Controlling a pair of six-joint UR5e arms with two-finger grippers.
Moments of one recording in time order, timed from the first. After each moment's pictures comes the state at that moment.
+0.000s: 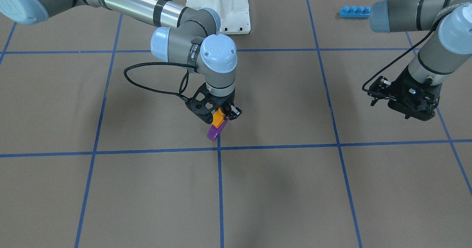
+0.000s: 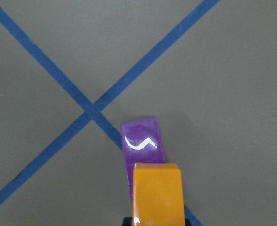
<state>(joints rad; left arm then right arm) -1.07 -1.92 -1.79 -1.44 -2.13 -0.12 0.57 -0.59 1.24 -1.50 1.96 1.91</state>
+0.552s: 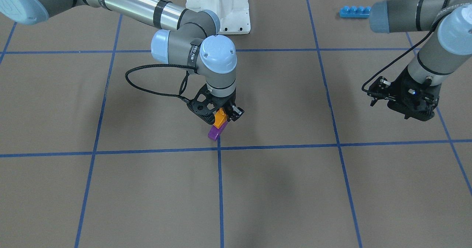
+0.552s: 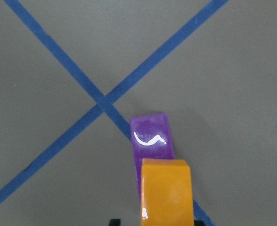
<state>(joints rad) -1.07 -1.92 -1.79 -1.44 -2.13 -0.12 0.57 -0.60 1.24 -1.46 1.96 1.90</state>
